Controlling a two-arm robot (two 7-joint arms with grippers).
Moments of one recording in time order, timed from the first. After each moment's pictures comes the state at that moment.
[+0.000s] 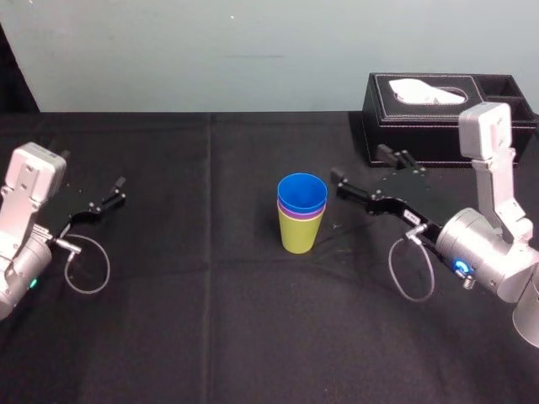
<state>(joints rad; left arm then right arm) -0.20 0.60 0.45 -1.41 -0.25 -0.12 0.03 0.13 0.46 -0.31 -1.63 0.43 0.11 0.26</state>
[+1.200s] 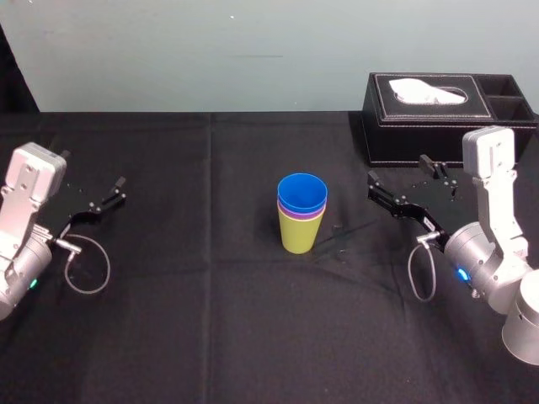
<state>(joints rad) -0.20 0.60 0.45 -1.41 -0.25 -0.12 0.03 0.12 0.38 -0.26 -1.51 0.27 0.04 0.09</state>
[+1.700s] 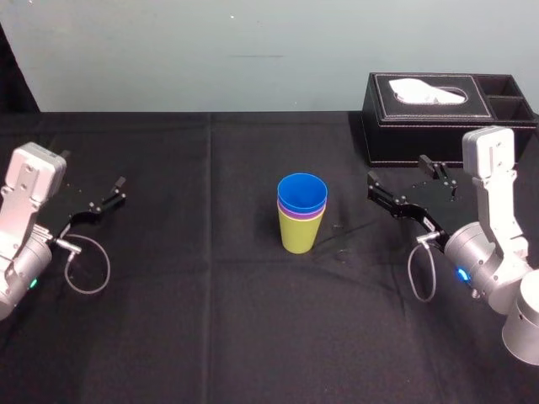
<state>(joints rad) -0.20 0.60 0.45 -1.41 -0.25 -0.12 0.03 0.12 0.38 -0.26 -1.51 0.27 0.05 0.09</state>
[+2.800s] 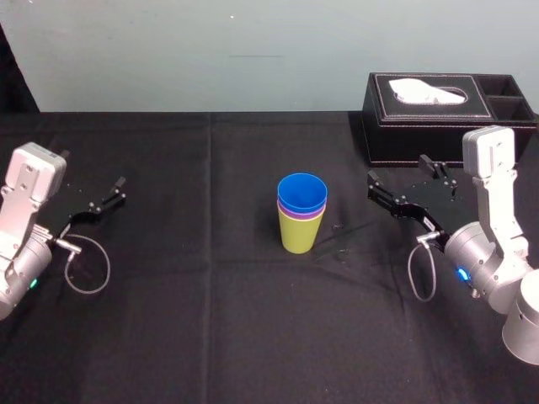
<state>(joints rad) -0.20 0.60 0.45 -1.41 -0.25 -0.12 0.03 0.12 0.38 -0.26 -1.51 0.27 0.05 0.09</state>
